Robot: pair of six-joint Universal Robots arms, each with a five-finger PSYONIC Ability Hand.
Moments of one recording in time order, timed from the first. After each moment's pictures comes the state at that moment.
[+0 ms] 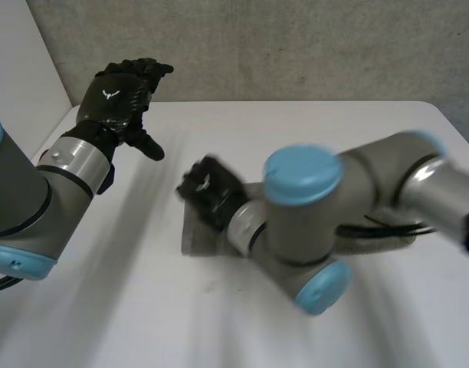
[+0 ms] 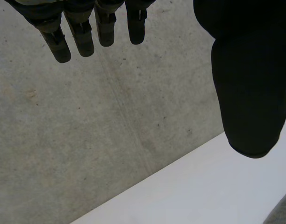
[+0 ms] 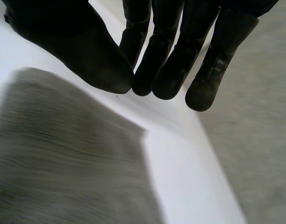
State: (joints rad) left arm 4.34 -1.81 -1.56 3.50 -1.41 3.20; right arm 2.39 -0.77 1.02 -0.03 1.40 2.44; left_hand 0.18 0.17 0.17 0.17 0.03; right_hand 1.35 1.34 1.34 1.34 1.18
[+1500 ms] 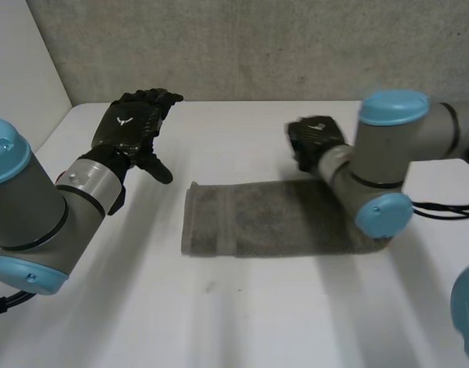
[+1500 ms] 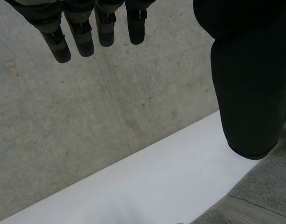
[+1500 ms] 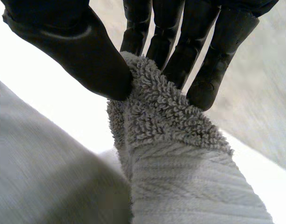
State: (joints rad) left arm 4.33 -1.87 -1.60 3.50 -1.41 3.18; right arm 2.07 -0.71 0.81 0.09 1.50 2.92; left_hand 0.18 0.17 0.17 0.17 0.03; right_hand 1.34 1.31 1.31 1.34 1.16
